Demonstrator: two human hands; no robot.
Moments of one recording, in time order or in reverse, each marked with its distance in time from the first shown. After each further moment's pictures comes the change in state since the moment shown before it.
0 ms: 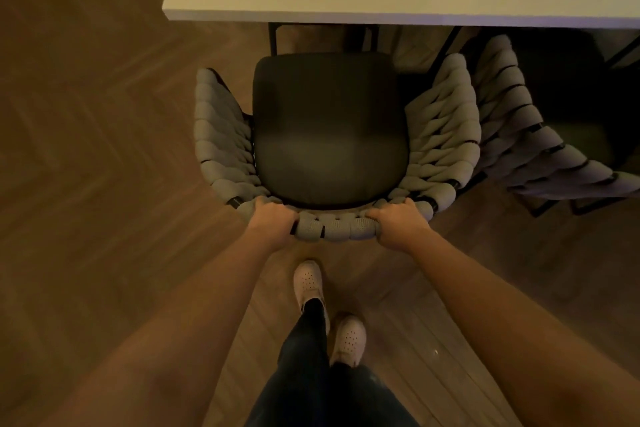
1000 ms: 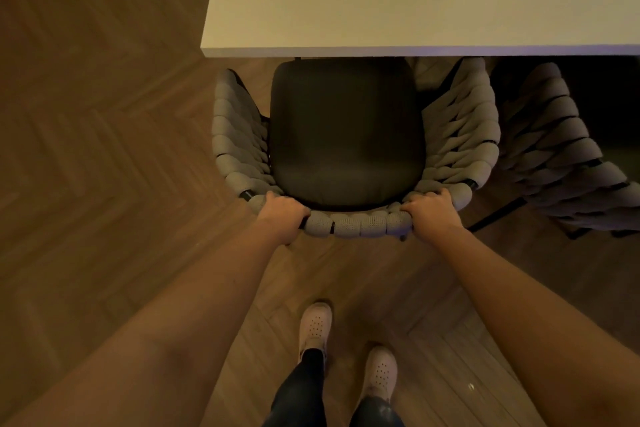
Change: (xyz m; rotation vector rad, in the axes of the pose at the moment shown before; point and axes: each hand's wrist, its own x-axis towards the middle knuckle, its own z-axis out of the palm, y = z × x) left_hand 0.054 -0.100 -0.028 0.043 0.036 0.057; right_hand 0.084 0.006 -0.044 -0.080 0.080 0.146
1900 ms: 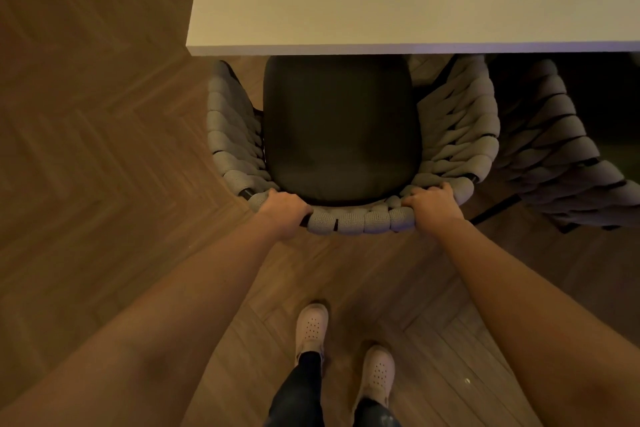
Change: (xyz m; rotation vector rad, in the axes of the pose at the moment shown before) left_hand 0.019 -0.005 -0.012 0.005 -0.016 0.108; right_hand 0.012 0.007 -0.016 -0.048 -0.096 0.025
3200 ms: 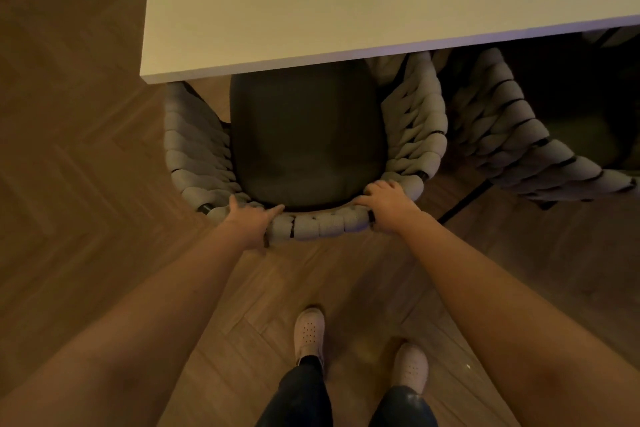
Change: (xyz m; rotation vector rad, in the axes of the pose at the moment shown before) left_hand 0.005 -0.002 -0.010 -0.006 -0.205 -0.049; right_hand 0.004 0.004 0.003 0.200 0.049 -0.193
